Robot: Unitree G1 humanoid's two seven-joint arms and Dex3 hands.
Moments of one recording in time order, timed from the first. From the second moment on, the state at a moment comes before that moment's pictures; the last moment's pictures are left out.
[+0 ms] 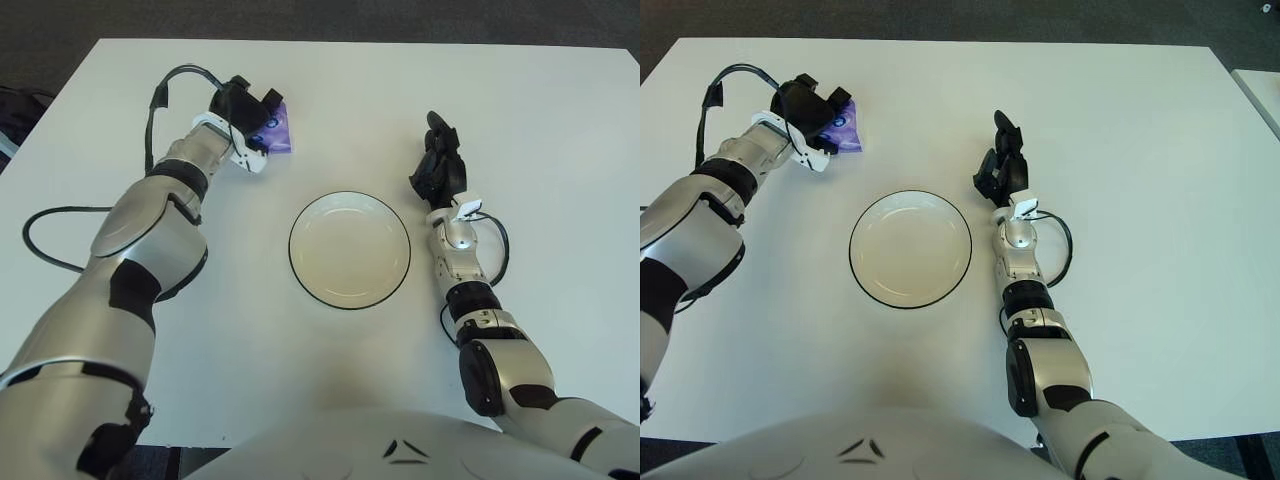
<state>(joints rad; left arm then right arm) -1.18 0.42 -0.90 1.37 1.03 -0.22 0.49 -0.51 0.02 -0.12 0.77 0.02 -0.57 -0.05</state>
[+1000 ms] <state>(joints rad) -1.14 0.42 -0.84 1.37 0.99 -0.27 0.63 -0.49 0.02 -0.12 0.75 0.02 -0.56 -0.06</state>
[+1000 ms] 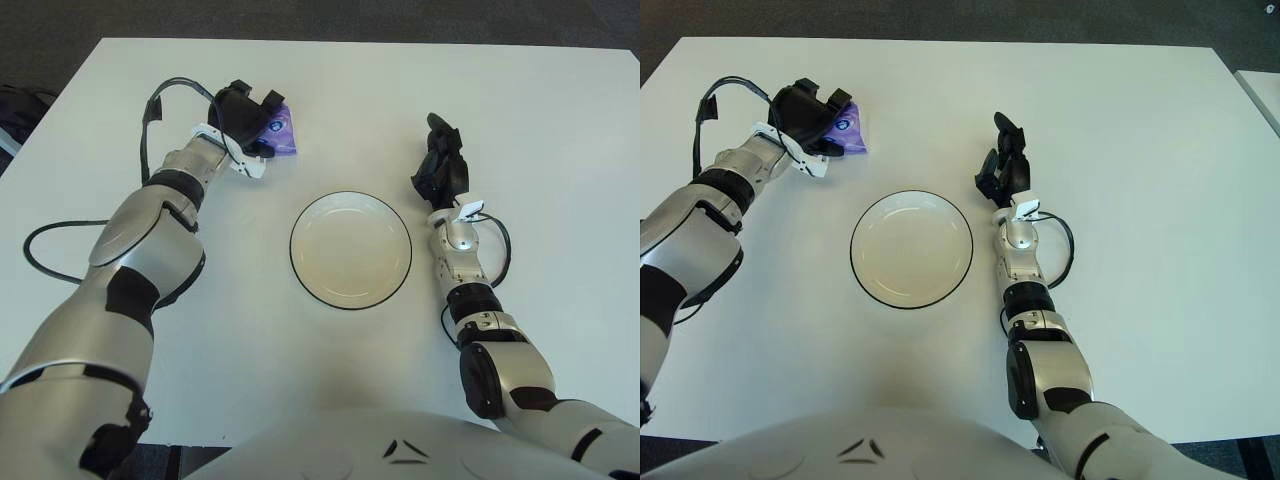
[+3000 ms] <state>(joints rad) -1.08 0.48 -0.35 0.96 0.53 -0.90 0.25 -0.48 0.02 -0.10 0.73 0.01 -0.55 -0.06</state>
